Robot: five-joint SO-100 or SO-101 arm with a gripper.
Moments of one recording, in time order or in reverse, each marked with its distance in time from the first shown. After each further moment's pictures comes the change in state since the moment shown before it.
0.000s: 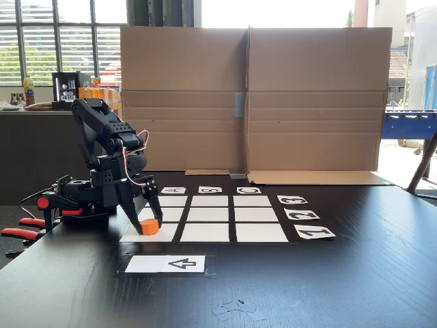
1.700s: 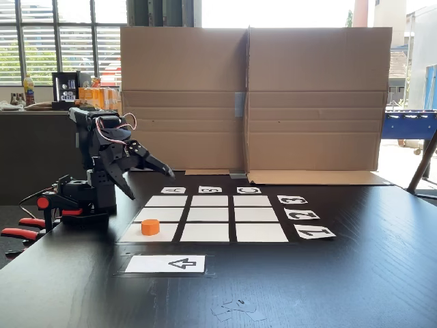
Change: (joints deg) arm 15.3 26.5 -5.2 -8.9 -0.4
